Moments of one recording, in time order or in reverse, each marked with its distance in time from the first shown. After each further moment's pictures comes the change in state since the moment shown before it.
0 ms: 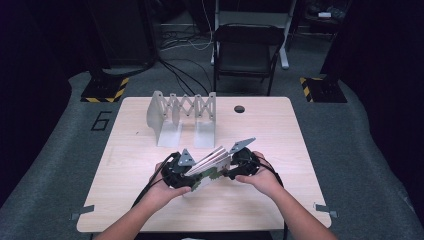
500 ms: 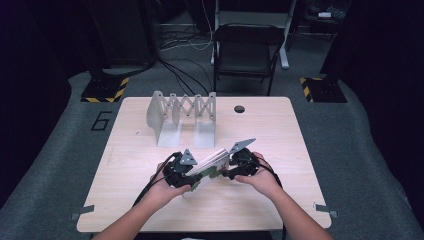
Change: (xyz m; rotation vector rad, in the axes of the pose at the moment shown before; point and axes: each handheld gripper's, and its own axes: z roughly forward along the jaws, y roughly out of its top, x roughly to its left) left arm 0.003 -0.001 0.006 0.029 -0.037 -0.025; right arm 0.000 -0.001 0.004 -0.019 -0.001 0.033
